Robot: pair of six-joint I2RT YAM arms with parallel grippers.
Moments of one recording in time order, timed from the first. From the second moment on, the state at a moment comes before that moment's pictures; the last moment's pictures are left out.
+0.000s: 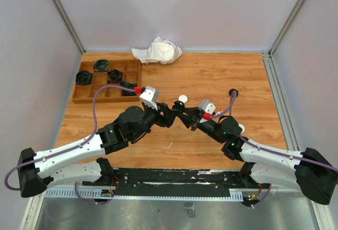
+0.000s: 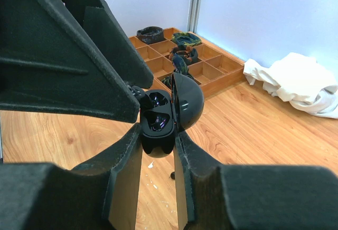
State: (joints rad) left arm -1.06 0.95 0.74 0.08 -0.38 -0.40; right arm 0.92 1.03 0.35 0.87 -0.07 -0.05
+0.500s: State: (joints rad) left arm -0.98 0.92 0.74 0.02 -0.37 -0.43; right arm 0.92 1.02 0.35 0.87 -0.07 -0.05
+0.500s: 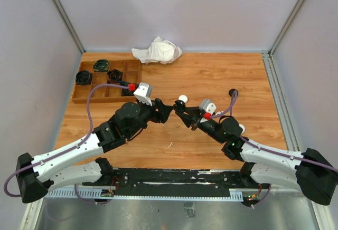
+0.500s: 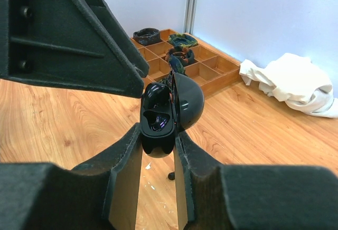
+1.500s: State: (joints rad) left arm -0.94 1.00 0.84 -0.02 -0.15 -0.48; right arm 0.92 1.03 0.37 0.75 -0.06 -0.08
